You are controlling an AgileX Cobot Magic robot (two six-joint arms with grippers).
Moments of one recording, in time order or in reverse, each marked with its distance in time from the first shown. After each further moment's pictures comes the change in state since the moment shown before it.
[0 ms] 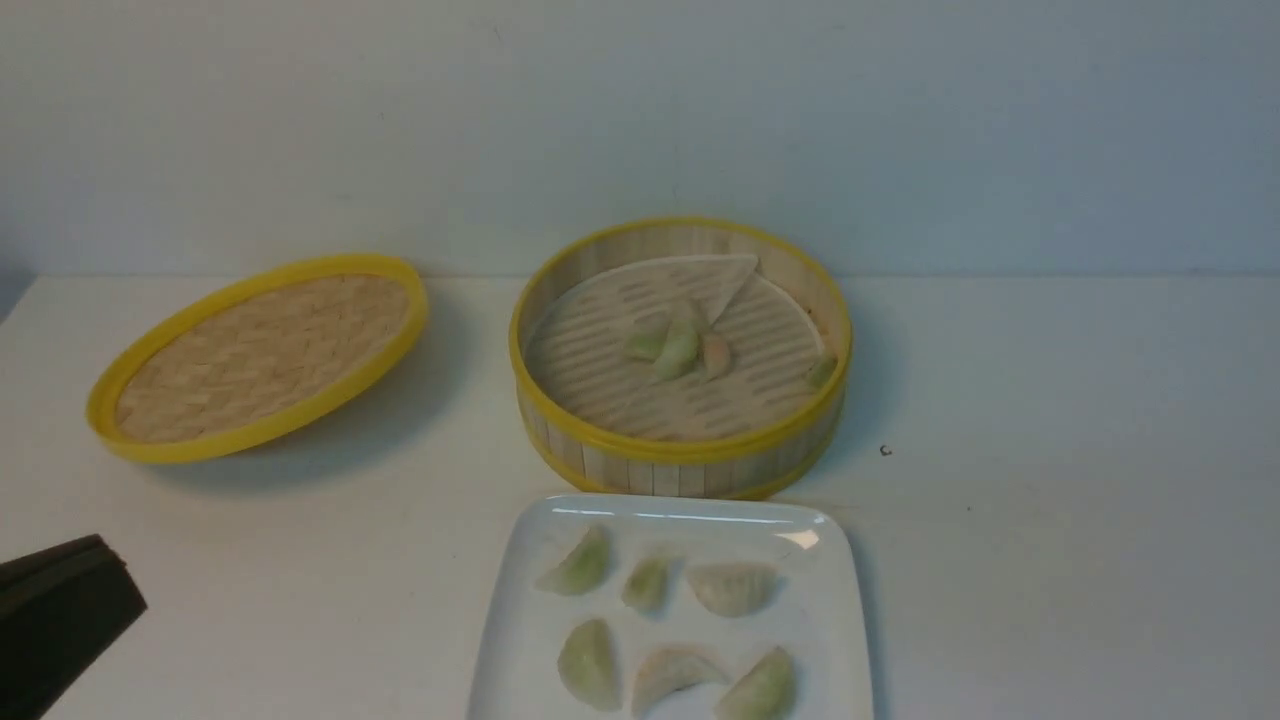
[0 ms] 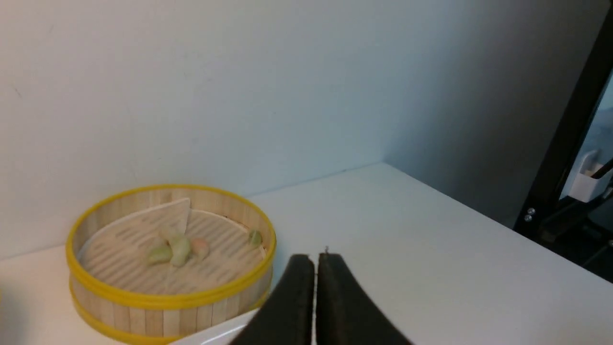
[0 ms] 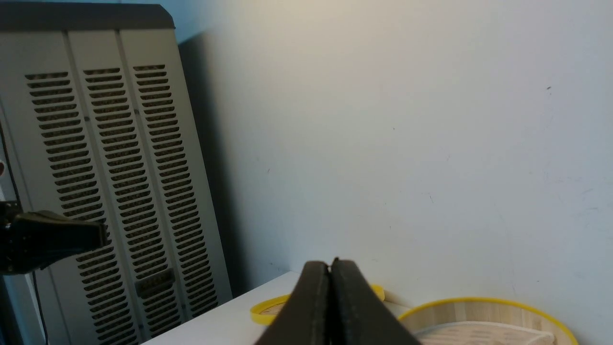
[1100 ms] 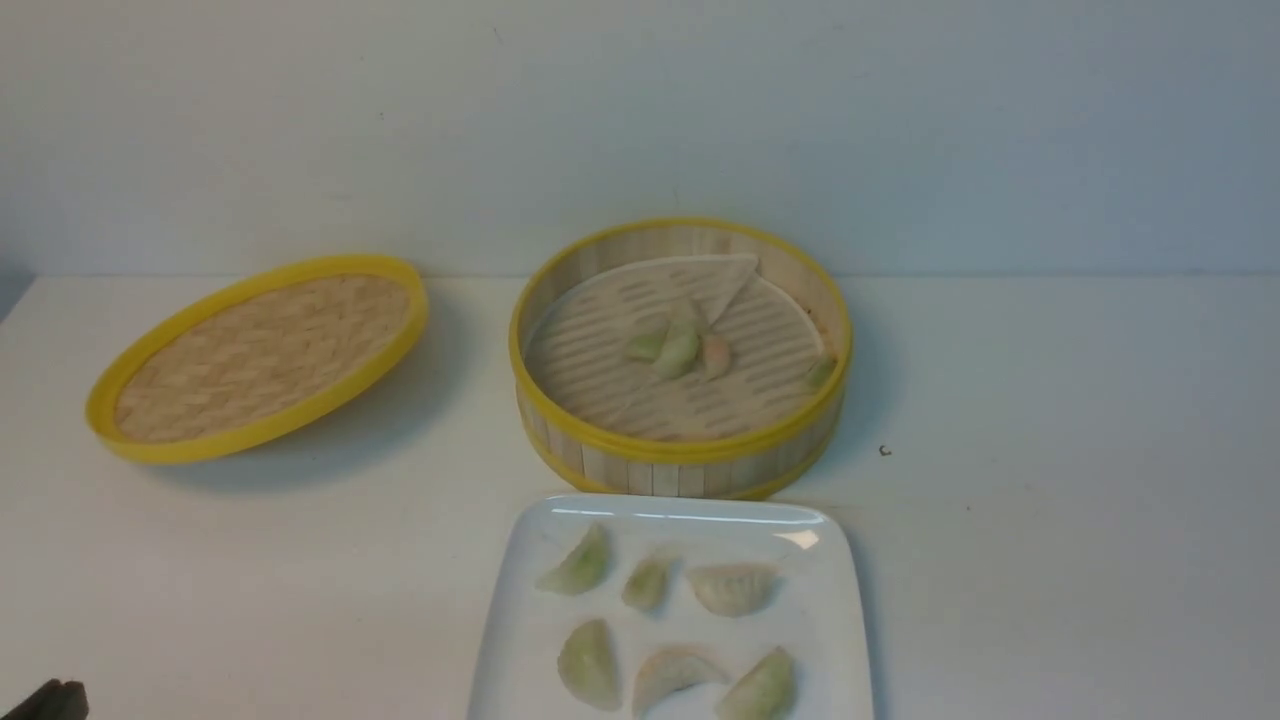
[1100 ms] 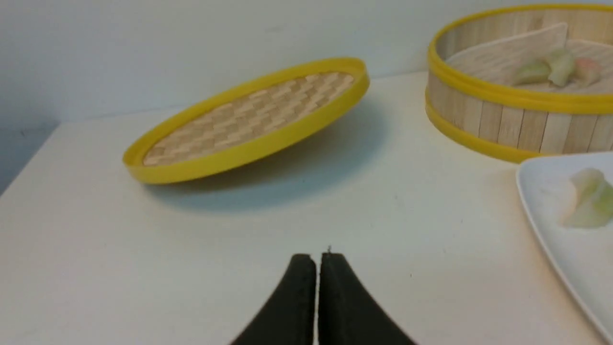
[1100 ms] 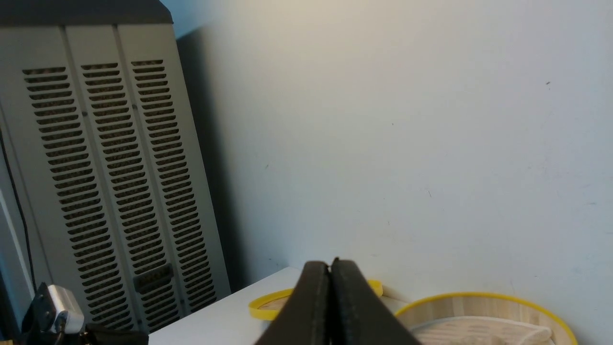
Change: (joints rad) right arm 0.000 -0.001 0.001 -0.001 0.009 -0.001; left arm 0.550 -0.248 0.543 0.254 -0.099 0.025
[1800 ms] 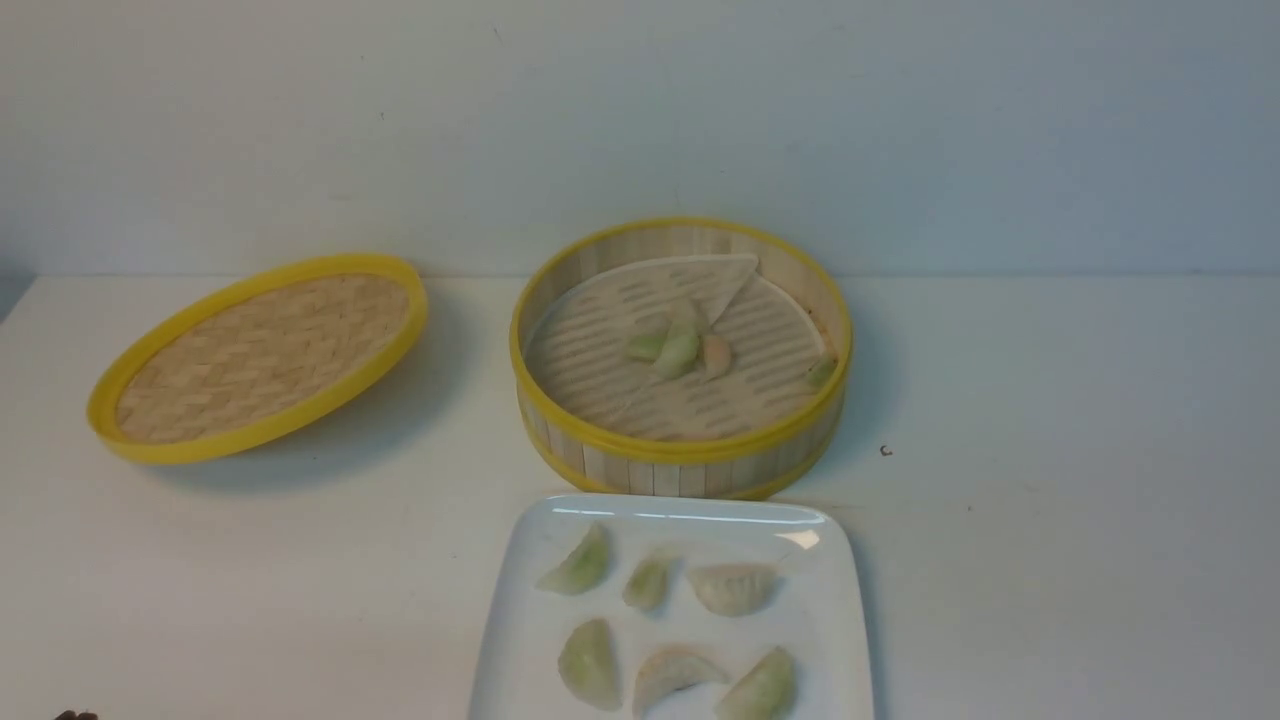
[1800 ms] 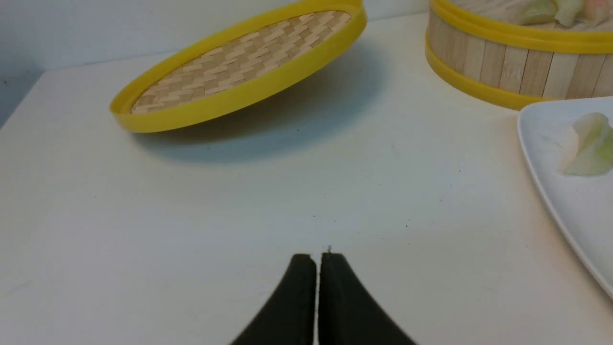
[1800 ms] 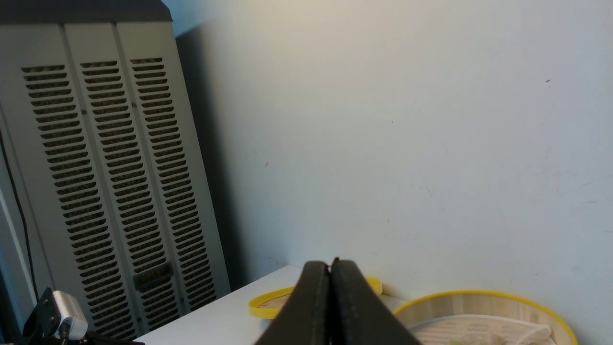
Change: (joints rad) right arm 0.000 0.000 0.000 -0.002 0.004 0.000; left arm 0.000 0.000 0.000 -0.001 0.063 0.000
